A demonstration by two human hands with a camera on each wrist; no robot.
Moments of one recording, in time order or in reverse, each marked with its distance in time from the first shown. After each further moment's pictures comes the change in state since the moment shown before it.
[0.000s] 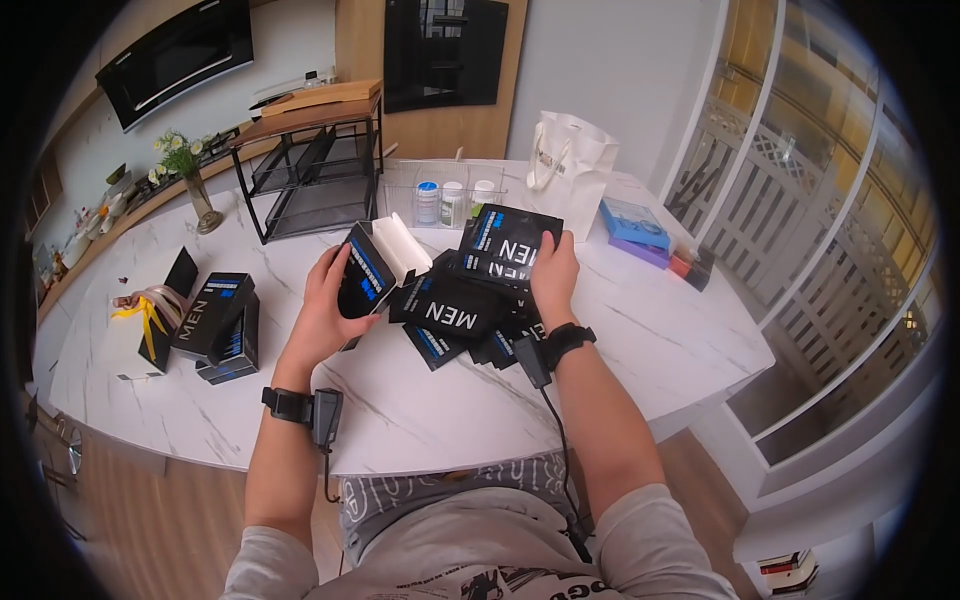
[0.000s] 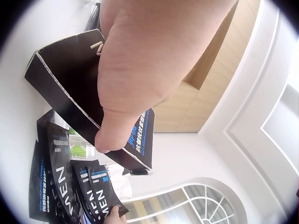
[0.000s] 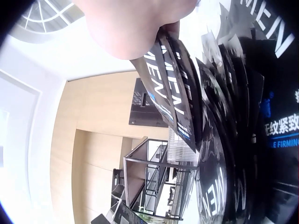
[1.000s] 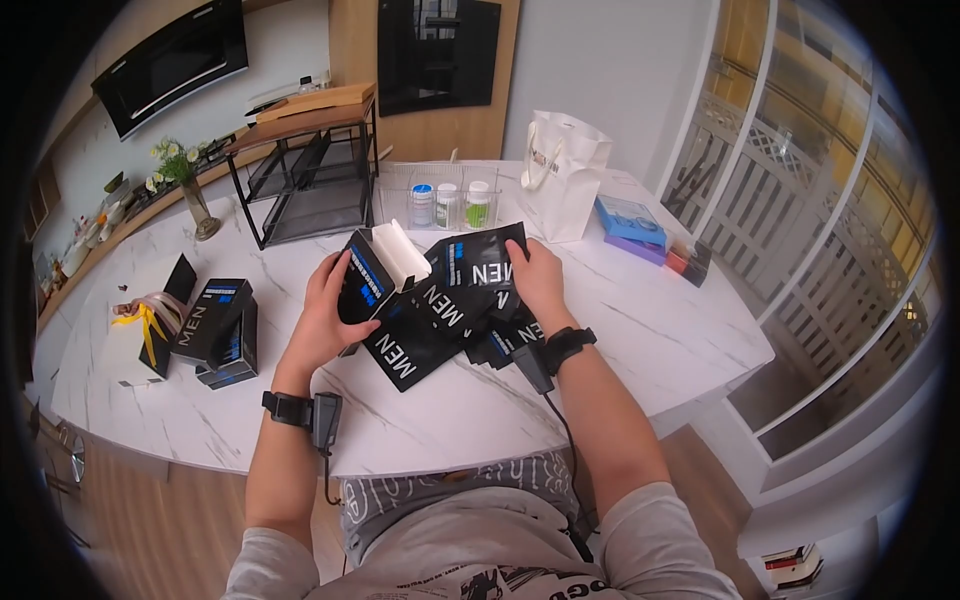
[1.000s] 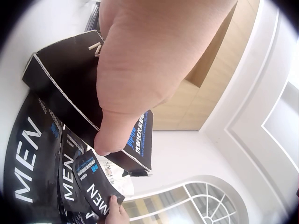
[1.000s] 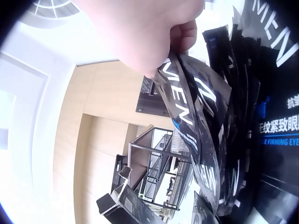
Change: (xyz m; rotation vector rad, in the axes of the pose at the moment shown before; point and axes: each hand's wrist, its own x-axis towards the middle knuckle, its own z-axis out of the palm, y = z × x) left_hand -0.001 -0.001 0.005 0.006 -0.031 0.013; right_hand -0.005 -0.015 -0.013 -0.050 -0.367 -0.027
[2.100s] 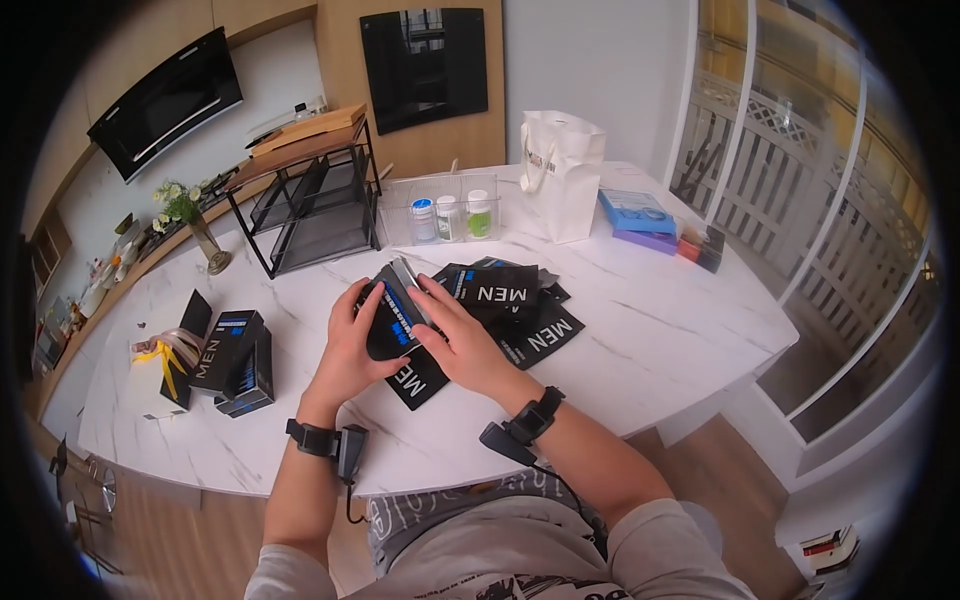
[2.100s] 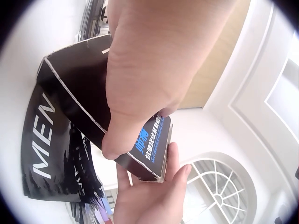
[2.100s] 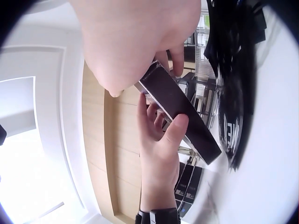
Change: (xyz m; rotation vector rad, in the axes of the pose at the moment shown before) left_hand 0.002 0.035 0.008 0.123 -0.063 0.196; right_hand -0.090 -0.087 0.010 0.534 -0.407 -0.427
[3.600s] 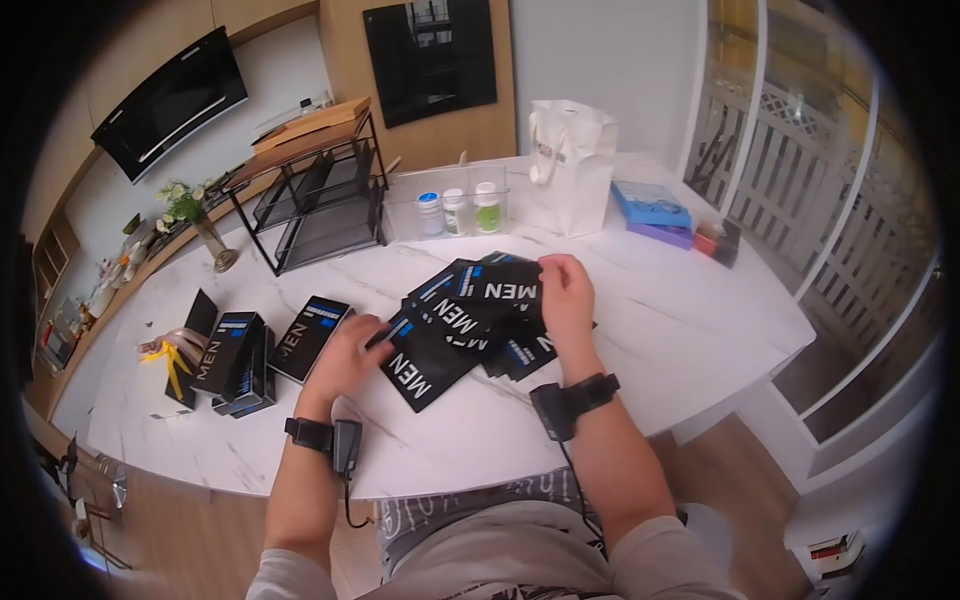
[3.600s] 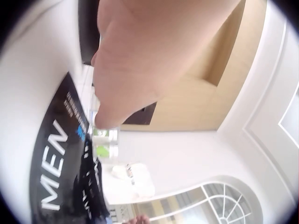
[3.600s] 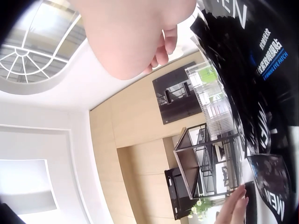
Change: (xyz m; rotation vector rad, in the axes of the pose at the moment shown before) left_hand -0.013 -0.043 0.017 -0.181 -0.242 -0.256; right_hand -0.008 0.087 -0.074 -0.002 0.703 0.323
